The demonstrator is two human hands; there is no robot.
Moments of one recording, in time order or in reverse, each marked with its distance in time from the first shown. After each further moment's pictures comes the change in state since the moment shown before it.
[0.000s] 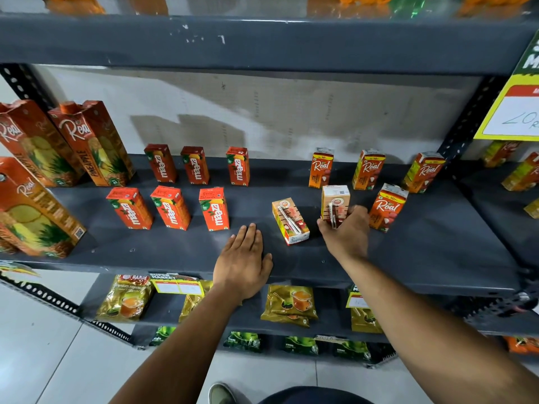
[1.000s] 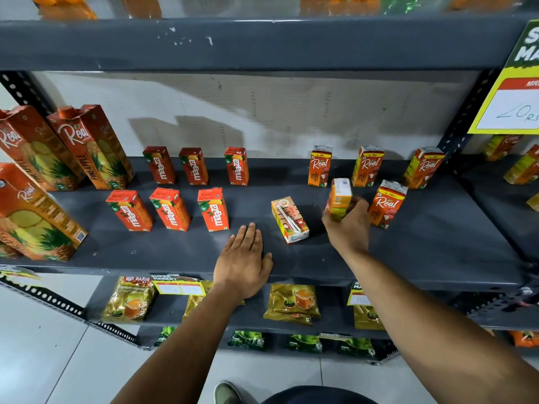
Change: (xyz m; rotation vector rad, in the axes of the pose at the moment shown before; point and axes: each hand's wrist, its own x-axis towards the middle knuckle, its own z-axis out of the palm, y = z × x) left_hand 0.000 -0.001 0.001 0.001 -0.007 -0.002; right_hand 0.005 -0.005 -0.004 0.189 -0.042 0.067
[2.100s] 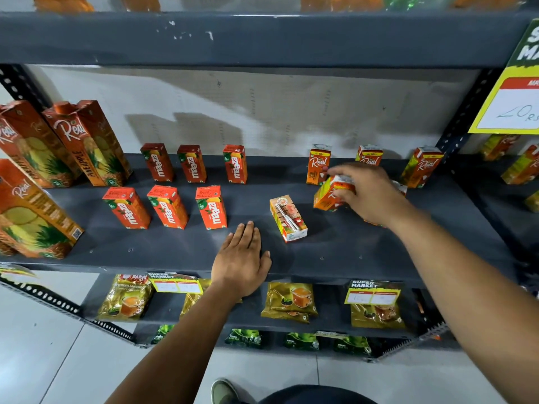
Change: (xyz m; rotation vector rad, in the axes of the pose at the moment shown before) left_hand 0.001 0.000 0.000 0.016 0.001 -0.005; right_hand 0.043 -0.074 -0.073 -0.467 -0.432 -0.595
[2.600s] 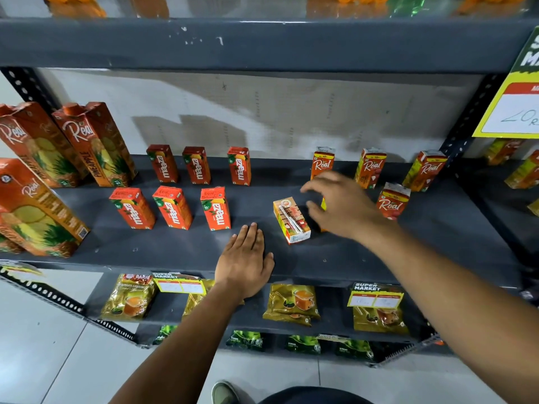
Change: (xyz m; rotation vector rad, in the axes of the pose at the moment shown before) left_hand 0.000 0.001 0.000 -0.008 -0.005 -0.003; right_hand -0.007 -0.045 0.023 -0.067 -0.043 -0.176
